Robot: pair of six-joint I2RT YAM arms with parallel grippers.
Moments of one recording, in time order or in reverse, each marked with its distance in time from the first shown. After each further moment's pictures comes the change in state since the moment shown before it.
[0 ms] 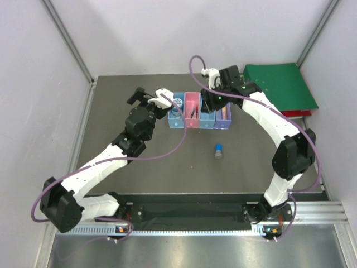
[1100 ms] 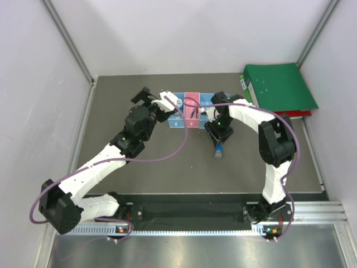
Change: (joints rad) left arm 0.000 -0.025 0.024 -0.111 0.151 0.016; right arm -0.001 0.214 -0.158 -0.338 0.097 -0.190
